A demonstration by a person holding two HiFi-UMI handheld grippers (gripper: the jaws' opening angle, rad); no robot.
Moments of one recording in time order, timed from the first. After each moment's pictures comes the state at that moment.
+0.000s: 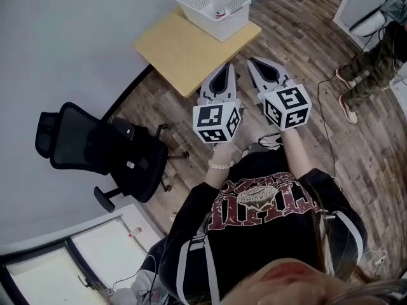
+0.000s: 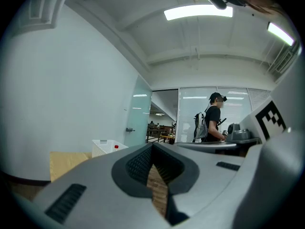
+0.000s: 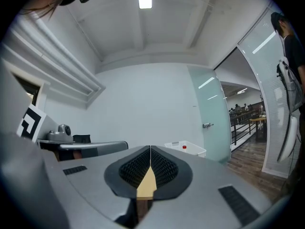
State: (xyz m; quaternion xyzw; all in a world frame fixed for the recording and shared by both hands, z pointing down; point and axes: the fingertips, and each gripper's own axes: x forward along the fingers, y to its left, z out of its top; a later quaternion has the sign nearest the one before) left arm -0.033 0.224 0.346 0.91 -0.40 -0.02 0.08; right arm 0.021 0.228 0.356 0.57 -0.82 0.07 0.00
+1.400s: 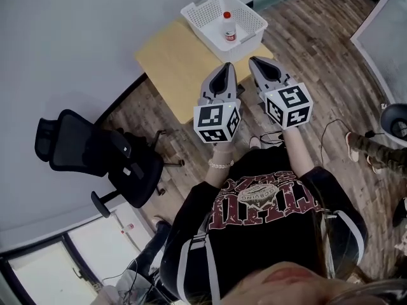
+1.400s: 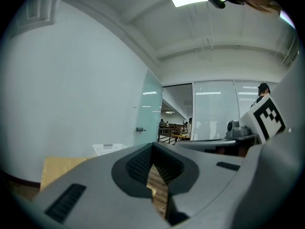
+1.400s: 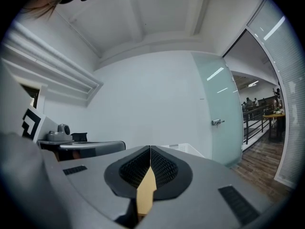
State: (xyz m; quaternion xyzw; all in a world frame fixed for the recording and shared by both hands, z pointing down) left arm 0.038 0.022 0.351 0.89 -0.46 -0.01 0.09; right arm 0.096 0.020 0.361 0.52 -0.85 0.08 0.03
